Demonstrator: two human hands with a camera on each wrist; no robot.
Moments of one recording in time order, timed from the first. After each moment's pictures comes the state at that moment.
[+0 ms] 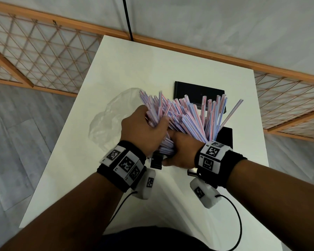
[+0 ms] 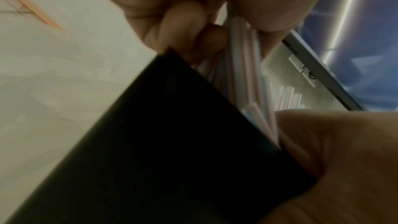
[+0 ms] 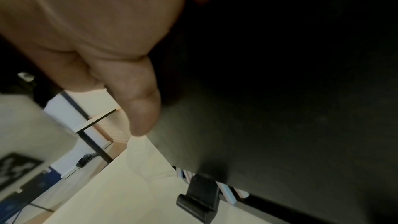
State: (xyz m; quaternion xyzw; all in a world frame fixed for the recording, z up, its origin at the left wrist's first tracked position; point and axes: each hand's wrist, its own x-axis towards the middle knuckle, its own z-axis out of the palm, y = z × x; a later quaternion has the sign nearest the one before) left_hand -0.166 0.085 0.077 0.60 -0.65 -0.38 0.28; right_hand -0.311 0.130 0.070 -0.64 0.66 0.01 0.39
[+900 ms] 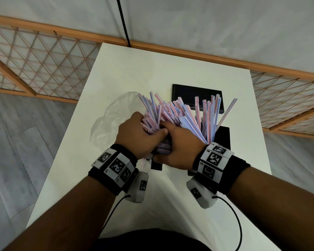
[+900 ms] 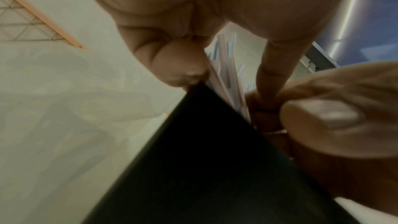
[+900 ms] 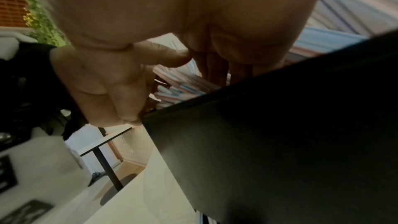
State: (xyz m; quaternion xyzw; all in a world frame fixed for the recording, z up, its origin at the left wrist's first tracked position) left_hand -0.153 0.082 0.078 0.59 -0.68 -0.39 0.18; right_hand -0.303 0.138 0.078 -0.66 0.66 -0.14 0.33
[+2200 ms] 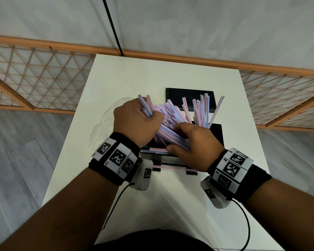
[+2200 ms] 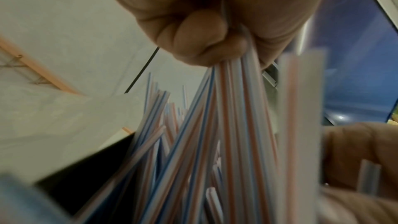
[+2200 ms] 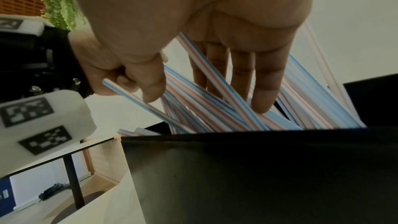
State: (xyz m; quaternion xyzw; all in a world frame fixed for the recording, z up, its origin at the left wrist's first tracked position) left_hand -0.168 0.077 0.124 0.53 -0.73 -0.29 0.31; right_hand -0.330 0.177 0.100 -0.65 0.72 -0.16 0.20
